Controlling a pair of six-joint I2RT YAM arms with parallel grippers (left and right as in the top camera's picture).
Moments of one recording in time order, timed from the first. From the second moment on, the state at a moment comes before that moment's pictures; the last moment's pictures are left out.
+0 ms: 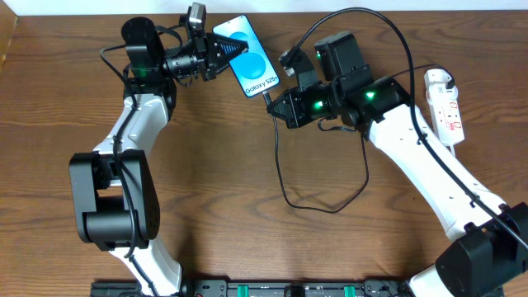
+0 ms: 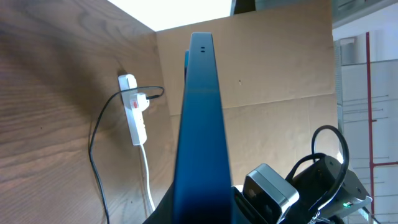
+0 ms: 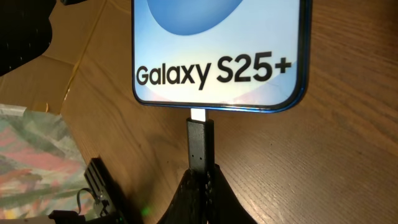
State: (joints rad) left arm 0.02 1.92 1.30 0.55 1.34 -1.29; right arm 0.49 1.70 1.51 -0.66 -0.61 0.25
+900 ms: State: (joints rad) left arm 0.02 1.92 1.30 0.55 1.33 -1.27; right arm 0.50 1.70 1.50 -0.63 -0.61 0.27
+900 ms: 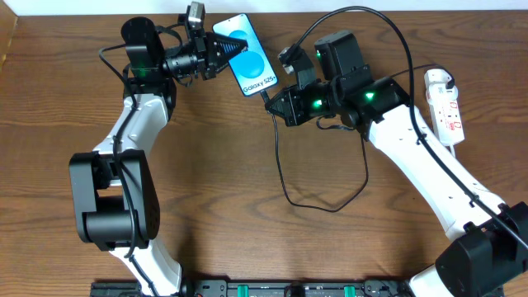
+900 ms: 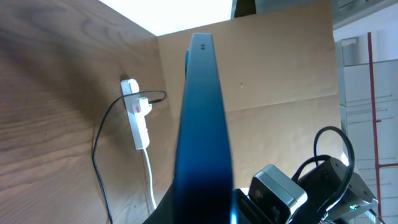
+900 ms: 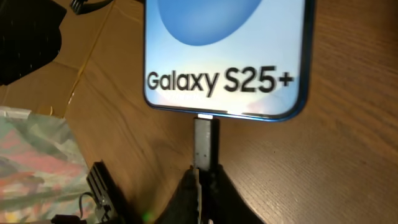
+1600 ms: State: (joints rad) left arm 0.00 1.92 1.30 0.54 1.41 -1.18; right arm 0.25 1.65 1.50 -0.74 -0.67 0.19
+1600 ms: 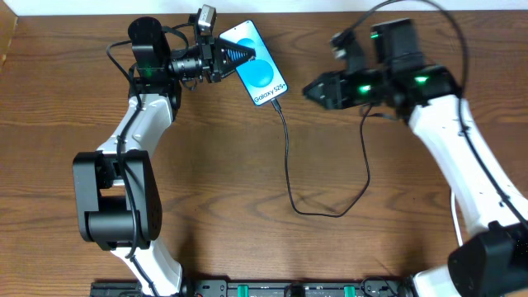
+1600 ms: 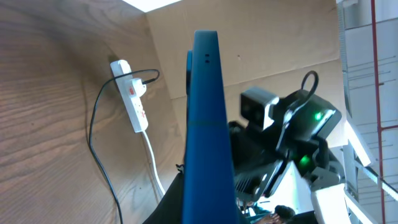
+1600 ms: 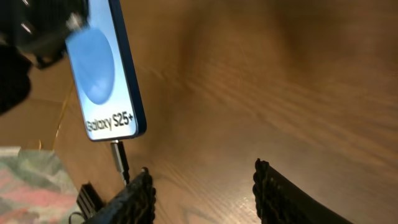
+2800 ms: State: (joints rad) left arm -0.14 2.17 1.17 0.50 1.38 -1.12; right arm 0.21 1.62 1.50 -0.87 -0.56 0.15
